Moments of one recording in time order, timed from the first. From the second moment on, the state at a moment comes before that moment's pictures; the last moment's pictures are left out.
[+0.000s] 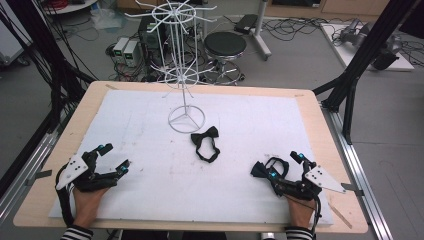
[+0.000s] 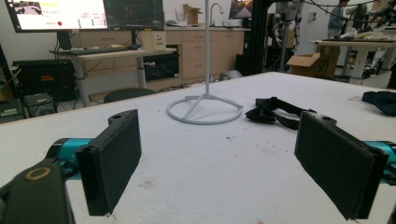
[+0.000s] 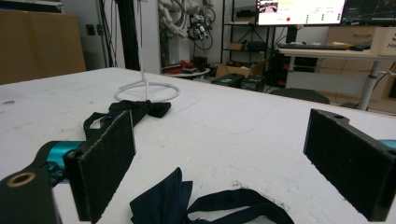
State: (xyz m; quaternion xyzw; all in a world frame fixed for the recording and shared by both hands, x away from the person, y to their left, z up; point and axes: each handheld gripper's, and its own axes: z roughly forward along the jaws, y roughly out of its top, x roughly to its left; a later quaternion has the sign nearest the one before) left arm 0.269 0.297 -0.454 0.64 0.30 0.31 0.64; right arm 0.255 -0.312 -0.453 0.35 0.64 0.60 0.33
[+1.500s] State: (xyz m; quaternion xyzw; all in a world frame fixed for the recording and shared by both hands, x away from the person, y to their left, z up) left arm 0.267 0.295 -0.454 0.64 0.30 0.32 0.63; right arm 0.259 -0.310 -0.397 0.33 0.72 0.54 0.28
